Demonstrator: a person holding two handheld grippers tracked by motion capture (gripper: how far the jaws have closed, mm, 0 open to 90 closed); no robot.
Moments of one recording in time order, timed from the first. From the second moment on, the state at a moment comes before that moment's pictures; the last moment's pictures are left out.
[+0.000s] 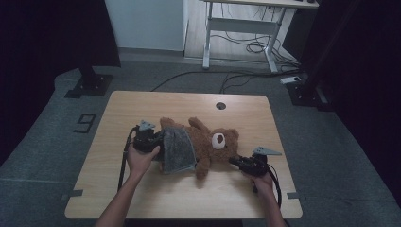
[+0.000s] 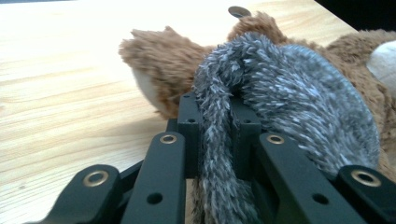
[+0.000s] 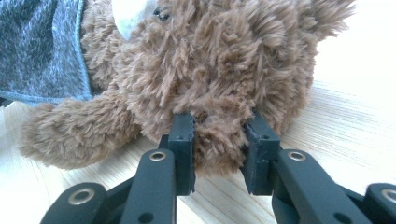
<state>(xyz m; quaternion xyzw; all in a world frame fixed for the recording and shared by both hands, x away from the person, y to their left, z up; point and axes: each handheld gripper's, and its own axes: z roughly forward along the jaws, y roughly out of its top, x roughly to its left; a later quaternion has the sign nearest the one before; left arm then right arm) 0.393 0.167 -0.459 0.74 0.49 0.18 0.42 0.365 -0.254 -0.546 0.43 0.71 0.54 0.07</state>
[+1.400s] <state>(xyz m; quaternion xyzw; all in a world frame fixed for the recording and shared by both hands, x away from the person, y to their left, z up) 0.384 0.059 -0.473 0.78 0.40 0.17 0.45 0.355 -0.253 -0.526 0.46 0.68 0.56 0.14</state>
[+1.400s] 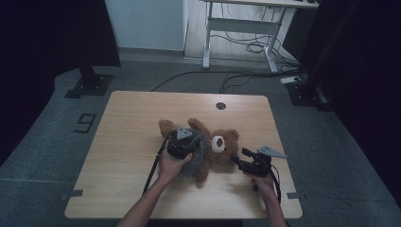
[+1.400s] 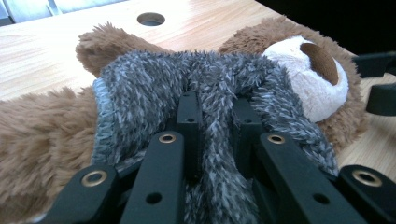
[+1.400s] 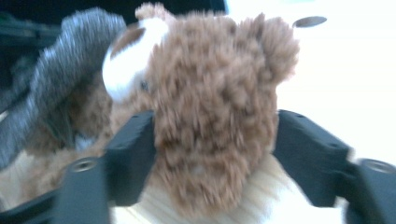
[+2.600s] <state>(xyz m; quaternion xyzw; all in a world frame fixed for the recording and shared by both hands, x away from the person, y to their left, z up) 0.368 0.035 -0.451 0.78 0.38 0.14 0.48 0.380 -0.231 -0.535 0.45 0.69 0.56 0.06</state>
